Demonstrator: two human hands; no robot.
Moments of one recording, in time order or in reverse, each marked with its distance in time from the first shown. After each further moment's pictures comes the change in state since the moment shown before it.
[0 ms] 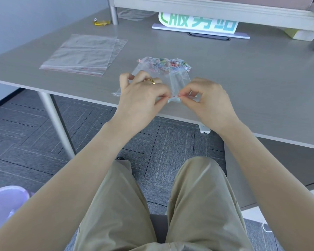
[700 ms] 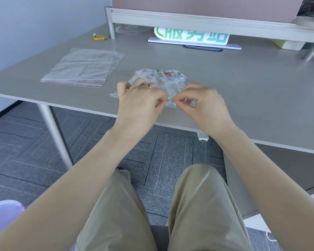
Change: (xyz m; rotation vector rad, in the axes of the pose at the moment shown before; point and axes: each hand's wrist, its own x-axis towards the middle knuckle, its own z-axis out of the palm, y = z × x) left_hand 0.007 0.010 -0.009 -0.025 0.060 -0.073; right_hand 0.002 -0.008 -0.005 -0.020 0.030 -0.037
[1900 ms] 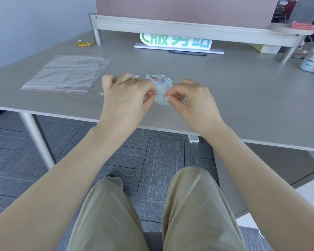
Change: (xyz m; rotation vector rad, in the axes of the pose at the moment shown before) left_hand 0.012 0.004 -0.007 0.091 0.057 0.067; right_hand 0.002 -0.007 -0.011 -0.014 0.106 0.011
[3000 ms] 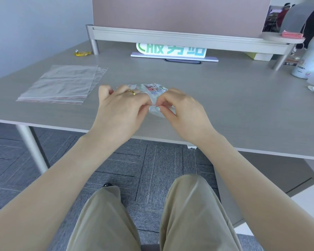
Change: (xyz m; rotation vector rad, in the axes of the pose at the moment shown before) left_hand 0.005 -0.004 -0.003 0.060 -0.116 0.084; right_hand 0.006 0.003 0.003 -0.078 -0.066 -0.094
